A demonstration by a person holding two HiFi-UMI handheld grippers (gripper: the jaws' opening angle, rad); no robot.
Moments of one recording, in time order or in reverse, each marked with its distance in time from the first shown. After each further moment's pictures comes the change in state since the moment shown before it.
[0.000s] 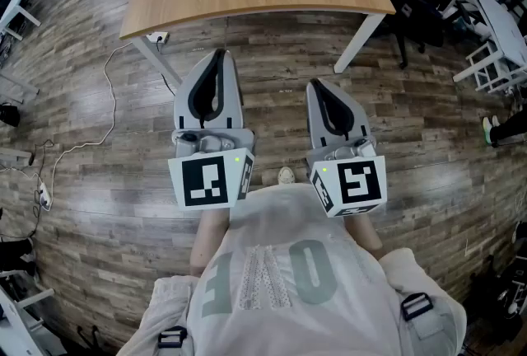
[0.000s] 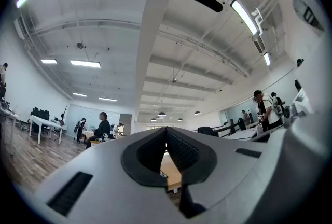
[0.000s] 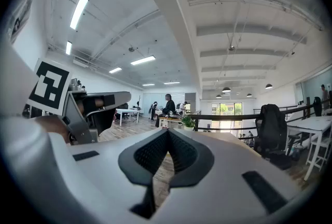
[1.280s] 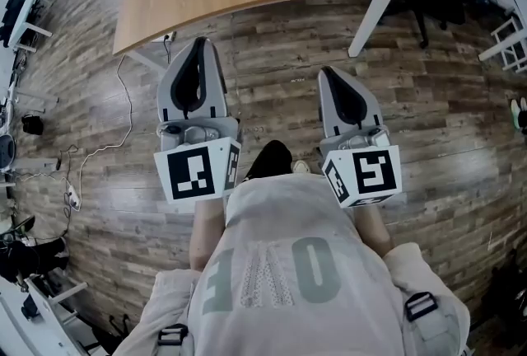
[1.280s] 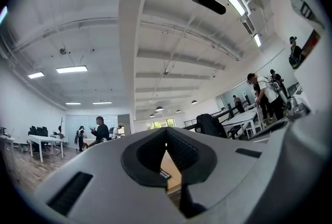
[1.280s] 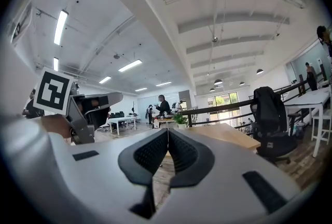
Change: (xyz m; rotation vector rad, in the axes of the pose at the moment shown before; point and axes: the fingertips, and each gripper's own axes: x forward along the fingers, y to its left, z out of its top) left arm 0.100 -0.043 -0.031 0.157 0.066 -0.027; right arm 0.032 -0.119 -0.037 0.160 -0.027 -0.015
